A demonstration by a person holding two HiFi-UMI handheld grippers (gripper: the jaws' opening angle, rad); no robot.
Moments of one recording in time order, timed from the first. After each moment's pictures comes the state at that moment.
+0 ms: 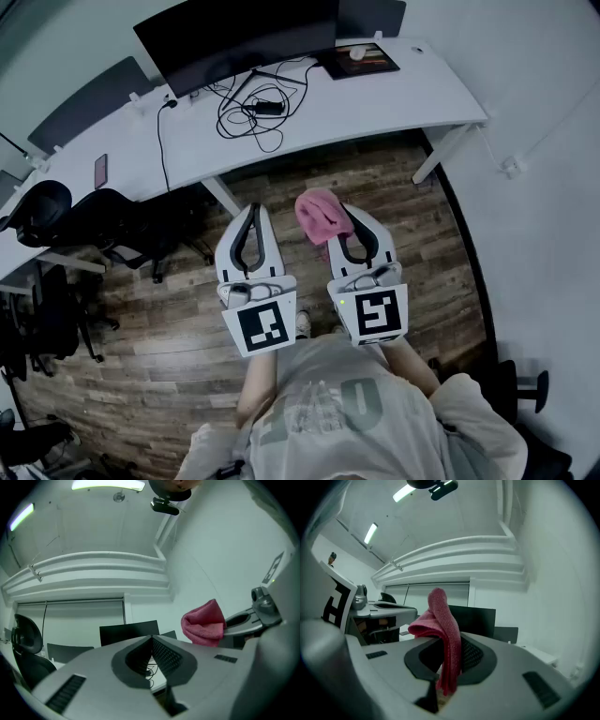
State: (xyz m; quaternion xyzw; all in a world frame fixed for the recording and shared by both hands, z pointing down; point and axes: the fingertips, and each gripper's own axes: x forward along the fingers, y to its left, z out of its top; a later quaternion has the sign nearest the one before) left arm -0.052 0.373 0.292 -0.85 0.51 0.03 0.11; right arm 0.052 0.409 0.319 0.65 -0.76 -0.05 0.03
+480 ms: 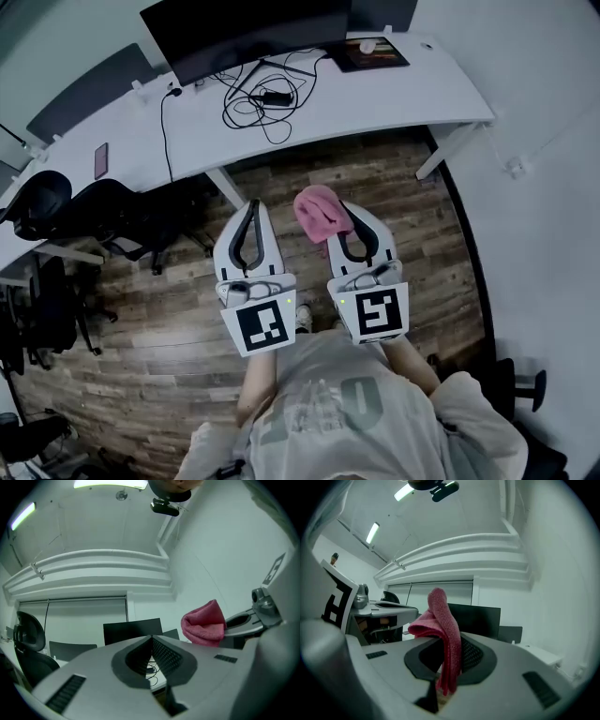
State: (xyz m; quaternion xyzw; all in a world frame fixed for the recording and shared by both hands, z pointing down) left arm -0.075 0.361 0.301 -0.85 0.52 0.02 0.10; right arm 0.028 0.397 0.325 0.64 -0.76 -0.05 0.03
